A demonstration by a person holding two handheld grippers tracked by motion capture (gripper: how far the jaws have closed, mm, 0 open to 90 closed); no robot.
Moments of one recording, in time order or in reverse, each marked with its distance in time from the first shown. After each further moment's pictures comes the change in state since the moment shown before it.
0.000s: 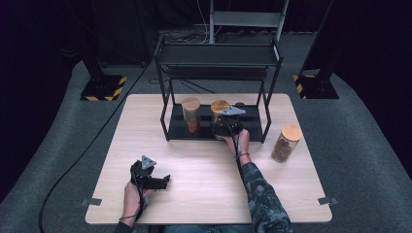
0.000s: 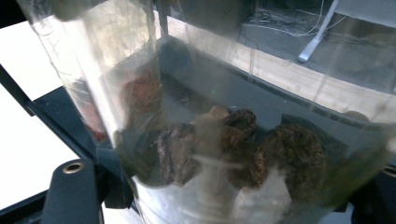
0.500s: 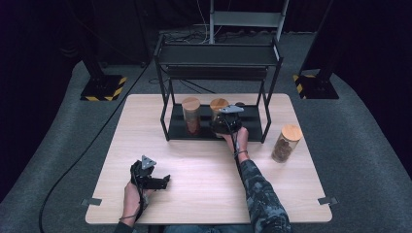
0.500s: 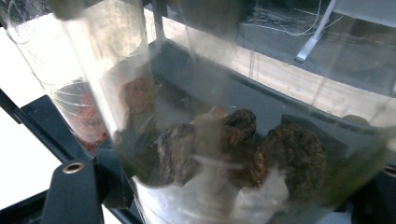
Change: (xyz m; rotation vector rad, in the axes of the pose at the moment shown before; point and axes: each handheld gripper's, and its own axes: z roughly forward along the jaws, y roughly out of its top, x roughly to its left) left arm 0.000 0.000 0.000 0.001 0.000 0.000; right arm -0.001 0.004 0.010 0.002 -0.011 0.001
